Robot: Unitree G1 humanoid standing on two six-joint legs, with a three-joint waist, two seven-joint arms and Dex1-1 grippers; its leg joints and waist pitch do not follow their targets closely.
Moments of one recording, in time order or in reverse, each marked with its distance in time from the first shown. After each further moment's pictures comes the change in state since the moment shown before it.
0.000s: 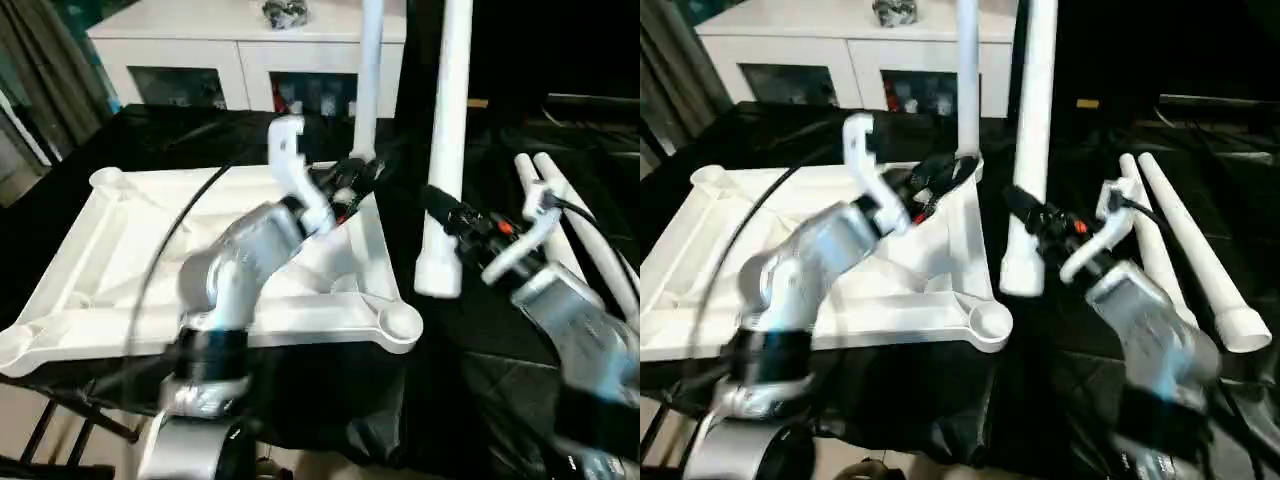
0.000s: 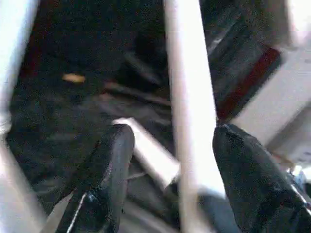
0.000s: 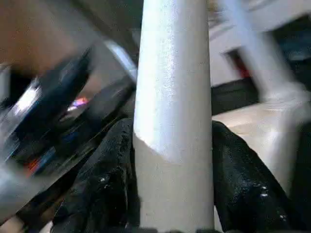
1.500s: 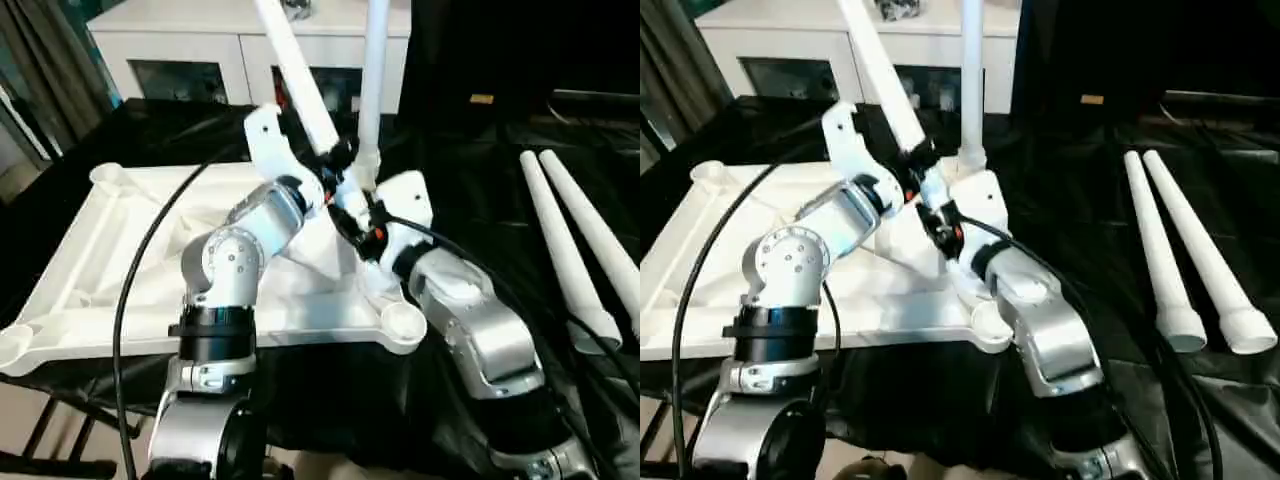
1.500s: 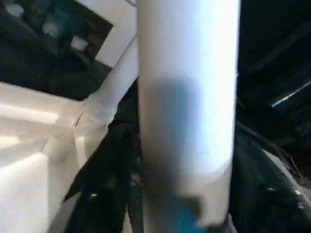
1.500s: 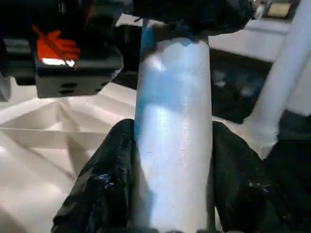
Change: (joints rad) left arm -0.041 -0.006 0.041 0.062 -0.036 -0.056 0.481; right arm -0.094 0.043 0.585 0.072 -0.635 -0.379 -0.415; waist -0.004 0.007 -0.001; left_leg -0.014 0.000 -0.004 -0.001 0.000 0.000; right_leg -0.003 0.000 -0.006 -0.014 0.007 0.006
